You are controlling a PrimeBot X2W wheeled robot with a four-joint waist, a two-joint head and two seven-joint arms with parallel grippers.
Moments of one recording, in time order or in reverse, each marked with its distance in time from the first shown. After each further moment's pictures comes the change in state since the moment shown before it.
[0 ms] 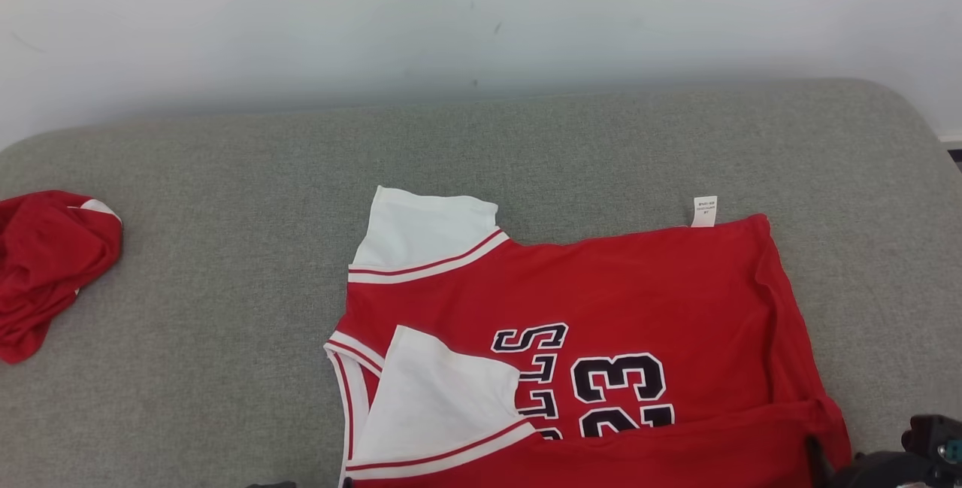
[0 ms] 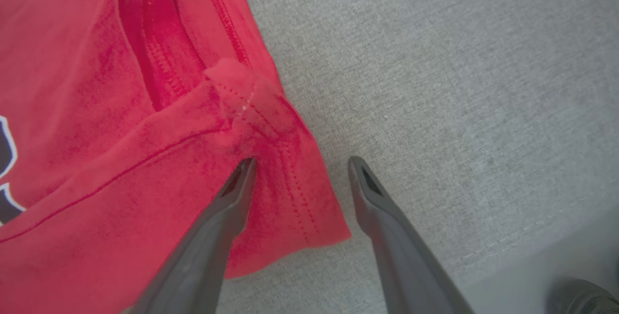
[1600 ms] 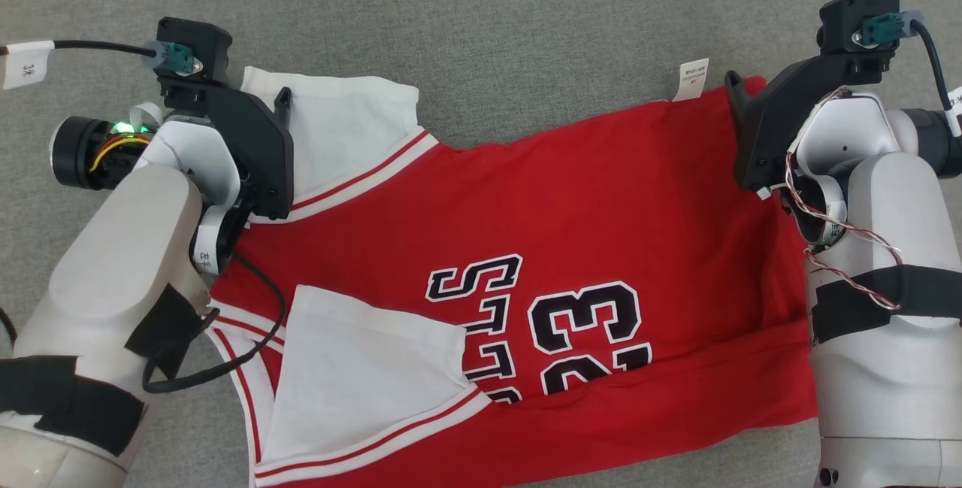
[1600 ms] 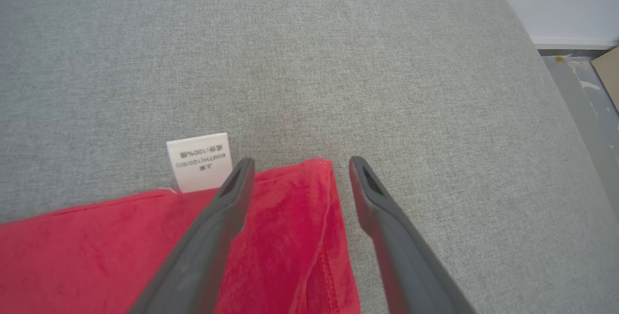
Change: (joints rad) left arm -1.008 -0.006 -0.020 0.554 0.013 -0.348 0.300; right arm -0.821 -0.072 0.289 0.129 -0.253 0.000 0.239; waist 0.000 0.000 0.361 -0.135
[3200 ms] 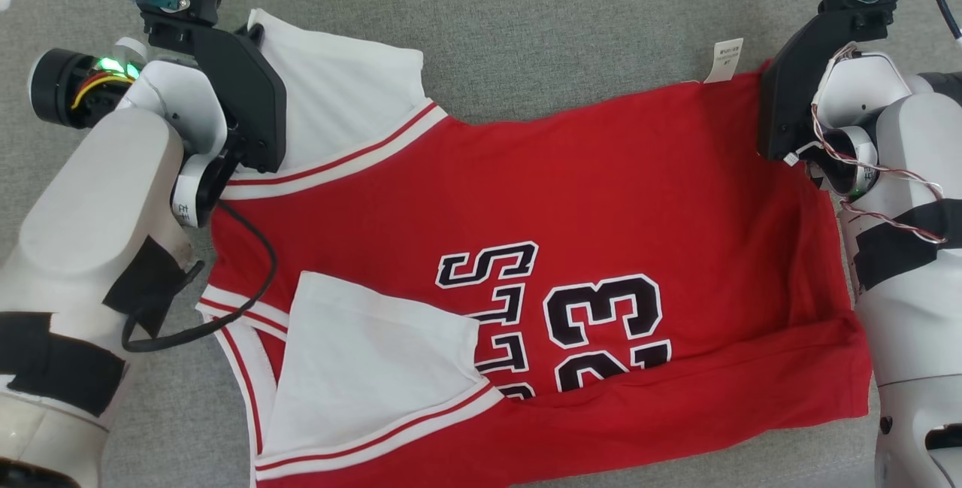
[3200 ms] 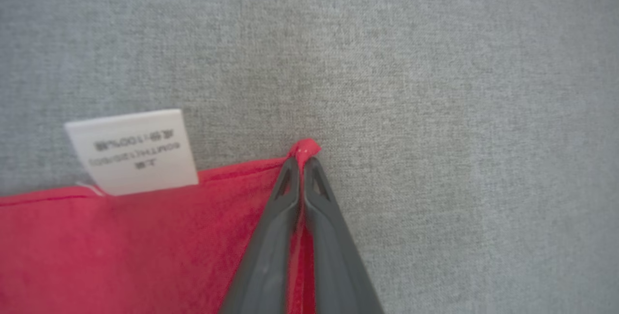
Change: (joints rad) left arm -0.106 0.011 -0.029 0.020 -0.021 -0.053 -0.006; right arm -0.145 -0.158 0.188 0.229 0.172 -0.003 0.140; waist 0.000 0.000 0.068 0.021
